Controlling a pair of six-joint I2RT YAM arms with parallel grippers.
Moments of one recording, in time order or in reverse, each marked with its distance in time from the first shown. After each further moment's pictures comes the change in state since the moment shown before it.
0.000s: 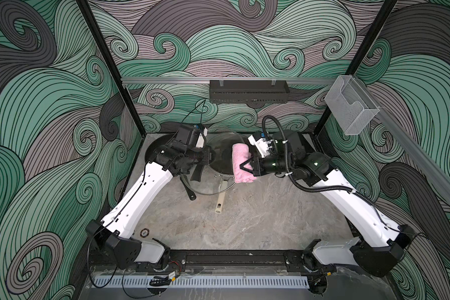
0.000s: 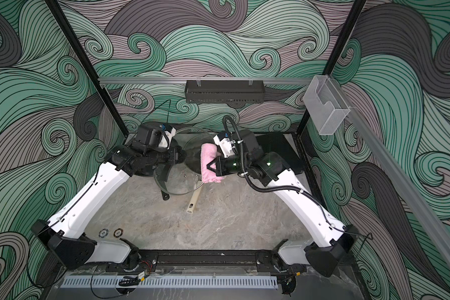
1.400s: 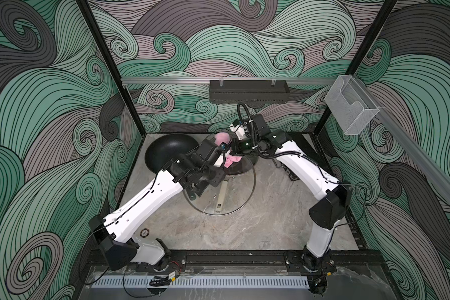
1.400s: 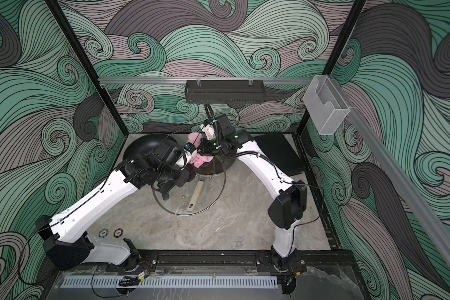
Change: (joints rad) left arm -0.267 -0.013 -0.009 -0.161 -0.169 0.232; right arm -0.080 0.491 0.389 0.012 -0.024 0.004
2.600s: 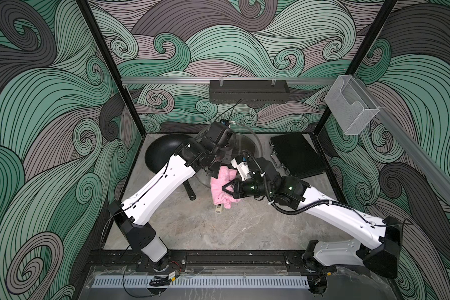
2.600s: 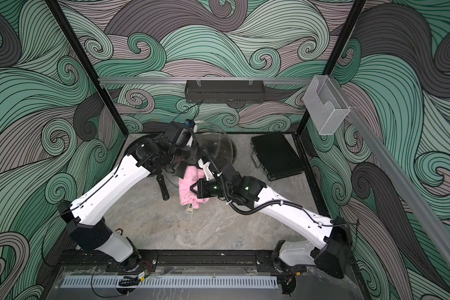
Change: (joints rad) left arm 0.004 0.211 0.322 0.048 -0.169 -0.297; right arm 0.343 -0.517 -0.729 0.421 0.192 0.324
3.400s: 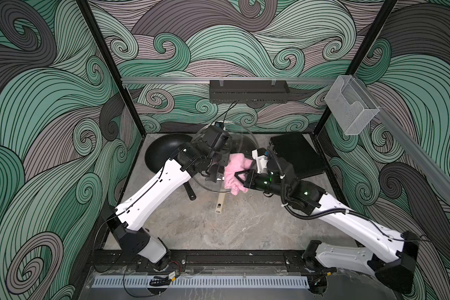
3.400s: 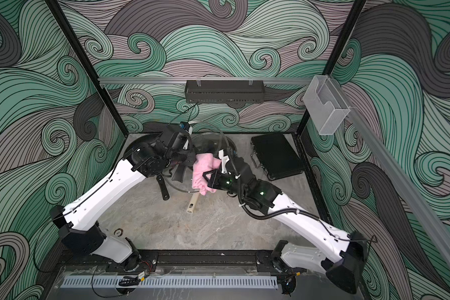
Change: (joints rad) left arm 0.007 -0.084 -0.109 0.023 -0.007 0.015; right arm -0.144 -0.228 -0.118 0.040 0.143 0.121
